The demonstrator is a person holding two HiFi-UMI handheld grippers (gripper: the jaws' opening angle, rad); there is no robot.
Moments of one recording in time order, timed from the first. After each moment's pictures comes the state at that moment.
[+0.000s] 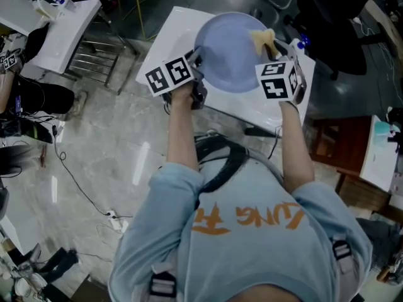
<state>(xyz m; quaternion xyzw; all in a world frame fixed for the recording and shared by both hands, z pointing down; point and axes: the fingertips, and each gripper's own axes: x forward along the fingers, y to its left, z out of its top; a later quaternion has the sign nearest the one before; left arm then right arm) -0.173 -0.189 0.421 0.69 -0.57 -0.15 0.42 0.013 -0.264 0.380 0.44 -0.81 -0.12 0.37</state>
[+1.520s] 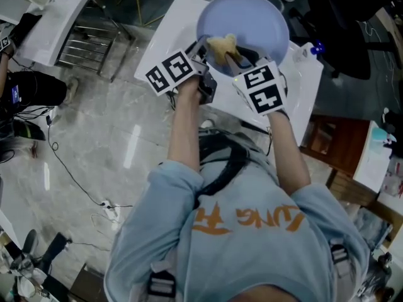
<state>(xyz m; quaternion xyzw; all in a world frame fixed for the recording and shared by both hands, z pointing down) -0.212 -0.222 0.435 0.65 -0.55 -0.27 0.45 -0.133 -0.198 0.411 0.24 -0.90 -0.01 0.37</state>
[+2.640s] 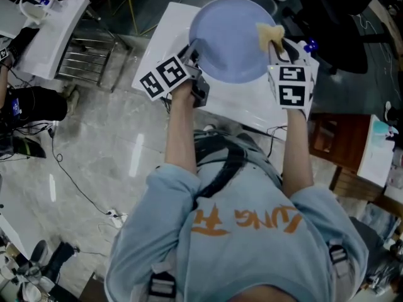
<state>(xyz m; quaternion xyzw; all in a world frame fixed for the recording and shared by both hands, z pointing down) -0.208 -0.228 0.428 0.66 -0.56 -0.24 0.43 -0.005 -0.286 0.368 0.45 -0.83 -0.05 0.33</state>
